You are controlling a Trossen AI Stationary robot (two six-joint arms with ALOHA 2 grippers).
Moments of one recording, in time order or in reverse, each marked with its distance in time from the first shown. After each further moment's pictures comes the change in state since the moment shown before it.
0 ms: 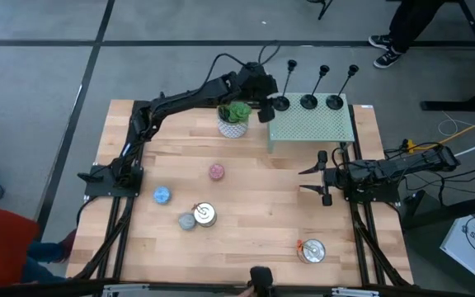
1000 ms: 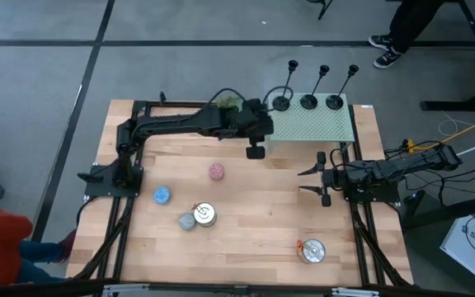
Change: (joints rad) left arm -0.277 -0.181 -0.188 -0.232 -0.306 -0.024; right arm 0.000 0.051 0.000 0.000 0.000 -0.002
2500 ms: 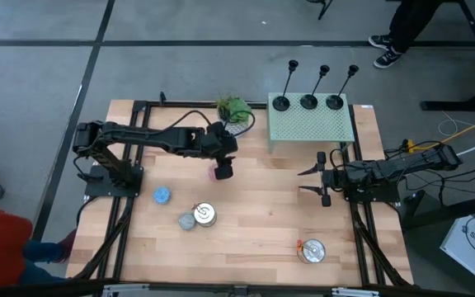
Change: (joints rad) left arm -0.072 -0.382 -0.668 0.155 0.057 -0.307; right arm 0.000 0.000 0.000 0.000 0.000 -0.042
